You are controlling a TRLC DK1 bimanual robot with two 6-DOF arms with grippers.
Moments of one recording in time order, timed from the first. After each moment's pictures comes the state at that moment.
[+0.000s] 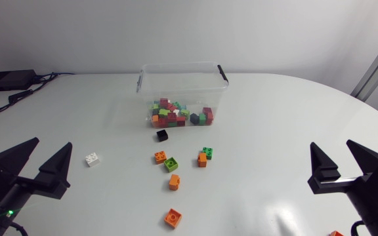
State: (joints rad) left arm -0.05 0.10 0.10 -0.05 0.10 0.03; right arm 0.02 0.08 0.05 -0.02 0.01 -0.05
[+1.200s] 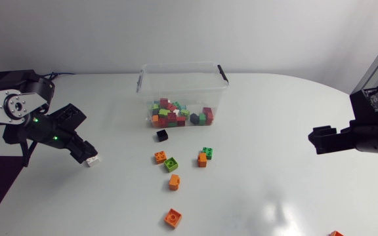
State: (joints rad) left arm 0.07 1.59 0.91 -0.51 0.17 0.69; right arm -0.04 0.97 0.76 -0.63 0.01 -0.18
